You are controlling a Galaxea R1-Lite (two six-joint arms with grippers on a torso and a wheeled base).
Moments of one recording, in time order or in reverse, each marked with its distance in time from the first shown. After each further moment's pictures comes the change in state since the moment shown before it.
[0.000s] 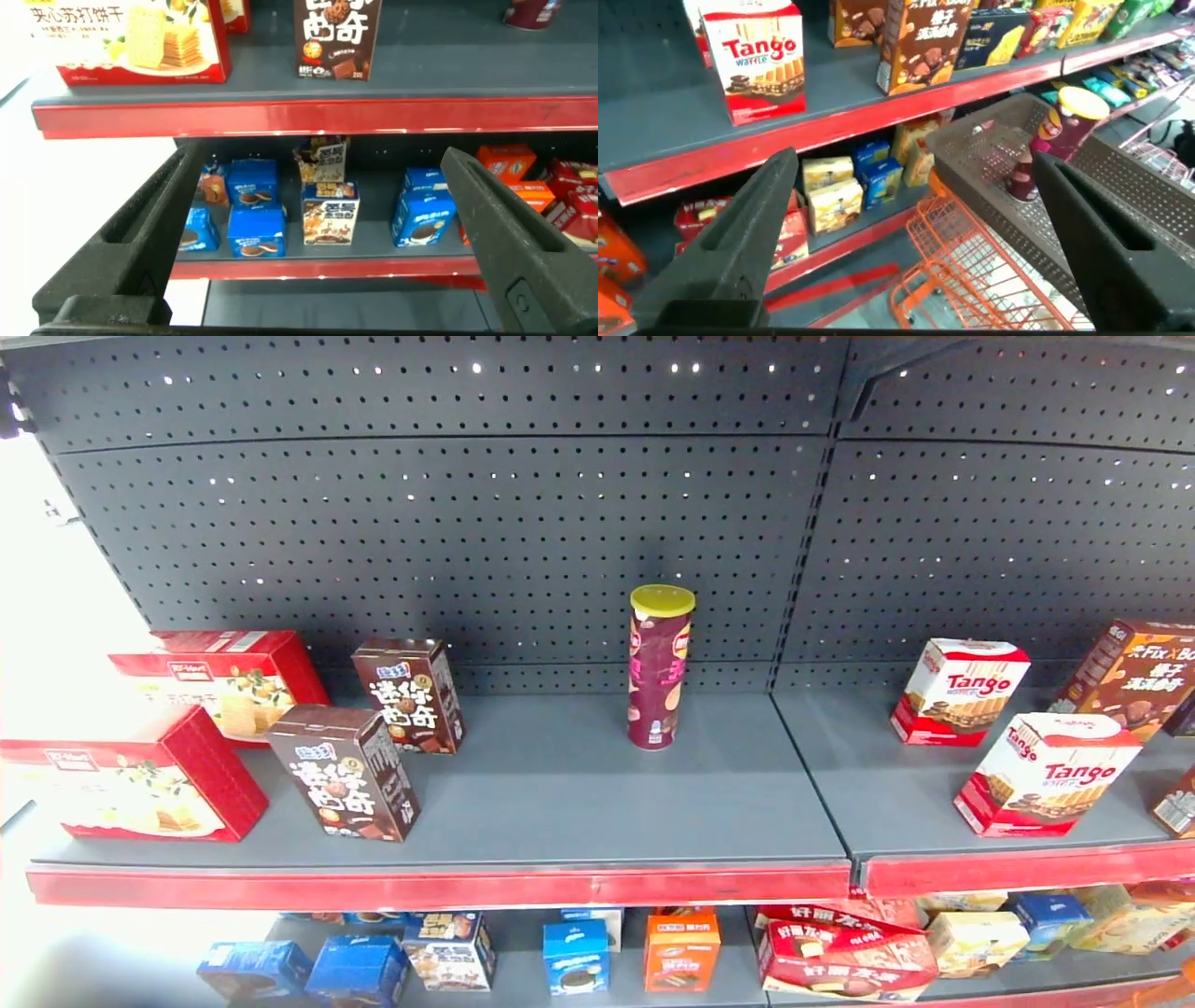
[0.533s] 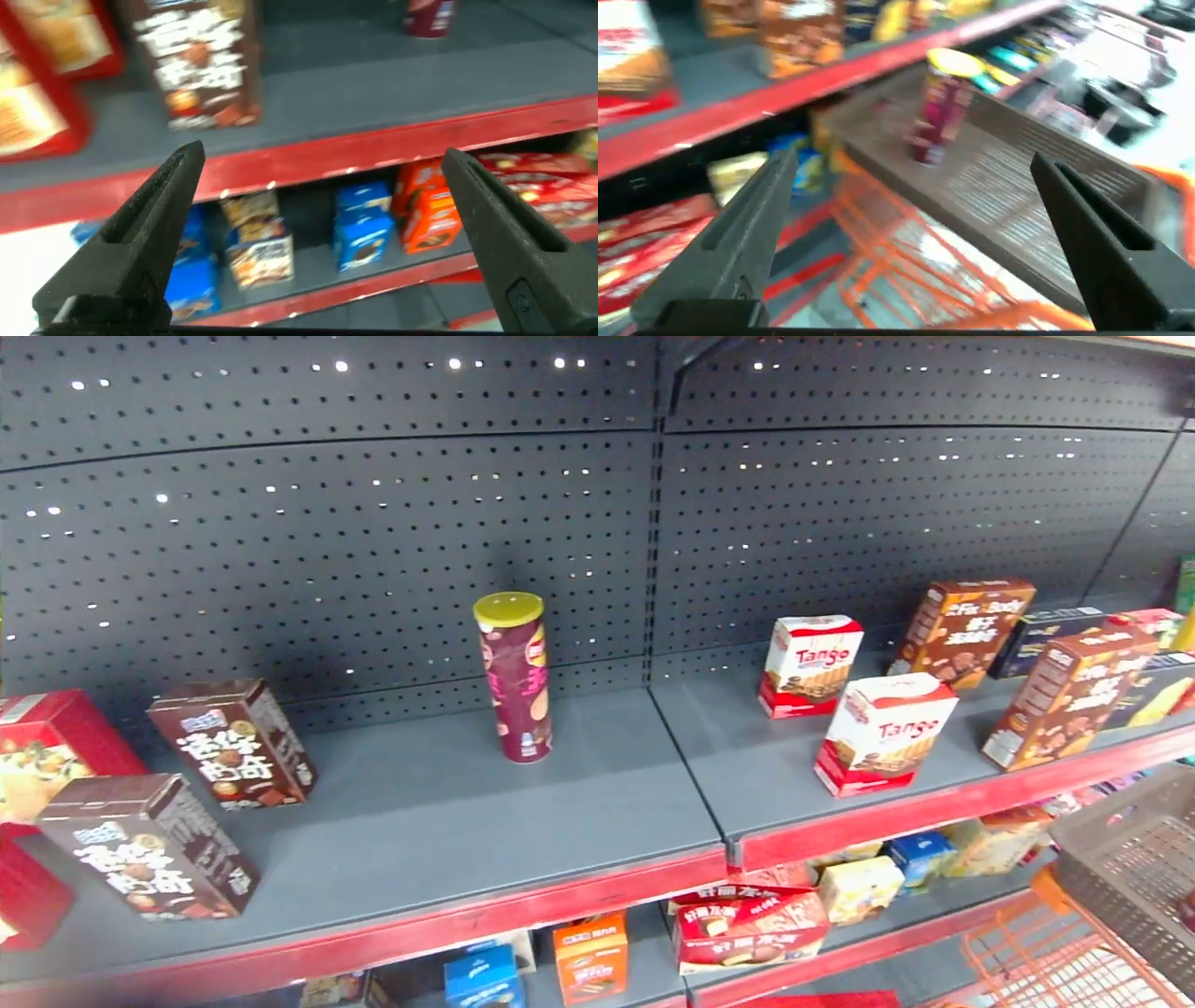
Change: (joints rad) left arm 0.000 0.000 0.000 0.000 0.001 -0.003; right arm 0.004 -0.001 -0.011 -0.004 -0.001 -0.006
